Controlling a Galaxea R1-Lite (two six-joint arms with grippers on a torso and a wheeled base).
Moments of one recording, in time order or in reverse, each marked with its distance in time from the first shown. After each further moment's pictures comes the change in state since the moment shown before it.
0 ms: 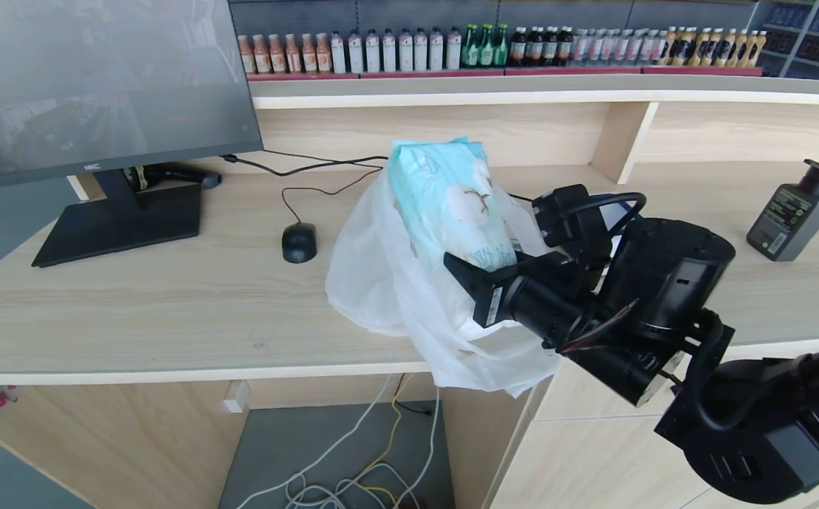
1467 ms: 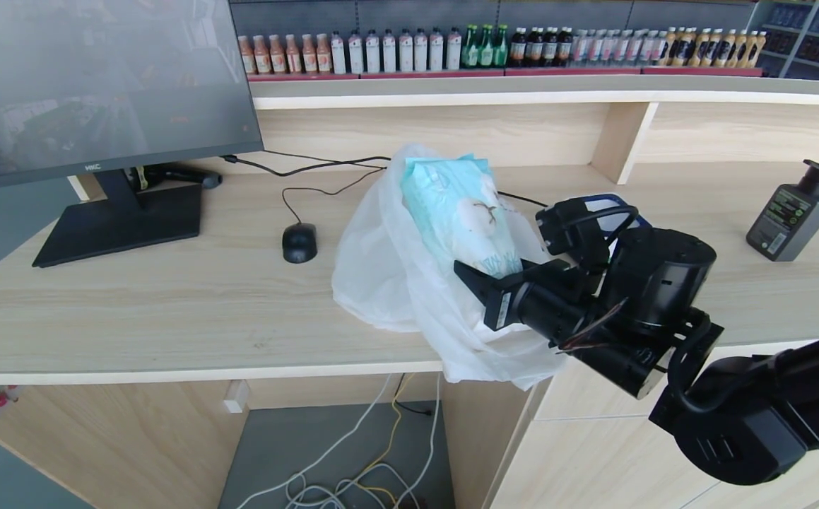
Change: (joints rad) left arm 0.000 0.000 0.000 0.000 0.000 0.000; right arm -0.086 0.047 0.017 -0.001 0.080 0.007
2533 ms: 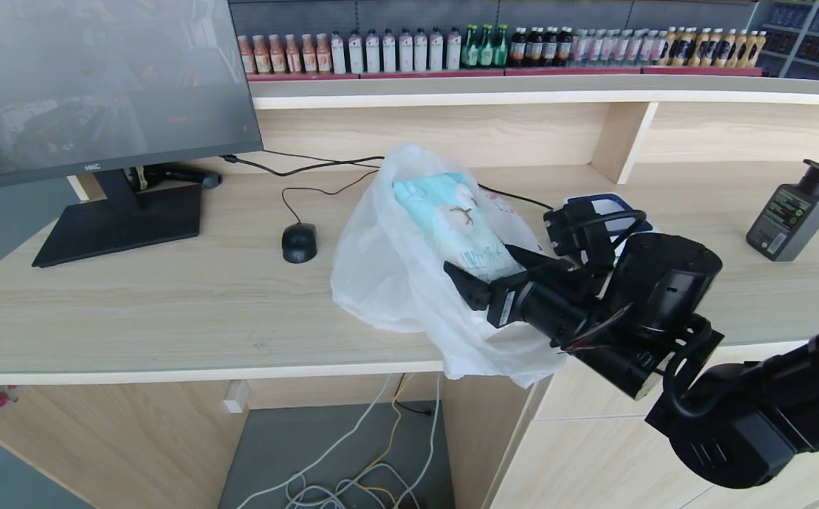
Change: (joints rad) left arm 0.000 0.000 0.000 0.000 0.000 0.000; right arm -0.005 0.014 0.024 -0.111 -0.001 0.007
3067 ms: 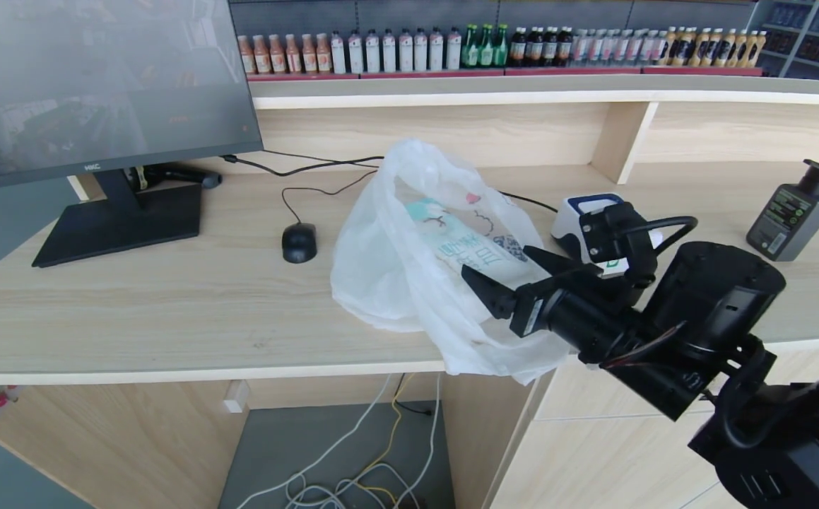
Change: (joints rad) left arm 0.000 0.000 0.000 0.000 0.000 0.000; right arm 0.000 -0.084 0.125 -0.081 0.000 0.000
